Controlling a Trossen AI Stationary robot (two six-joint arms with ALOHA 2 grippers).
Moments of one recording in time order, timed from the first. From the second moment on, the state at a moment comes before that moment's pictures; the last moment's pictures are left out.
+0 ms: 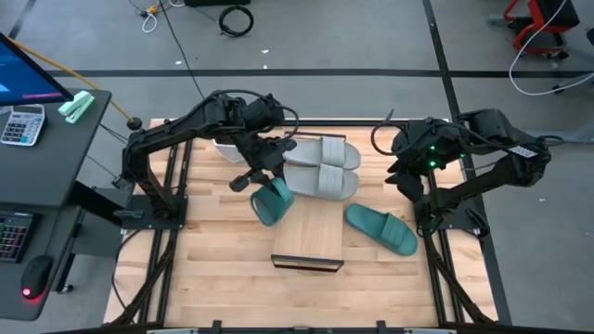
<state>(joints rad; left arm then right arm) 0.21 1.71 2.01 -1.20 0.77 0.70 0.02 1.21 1.74 -1.51 -0.02 0.50</state>
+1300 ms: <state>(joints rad) 0.19 1.76 2.01 -1.21 0.74 0.75 0.02 1.21 1.74 -1.51 -0.01 0.52</state>
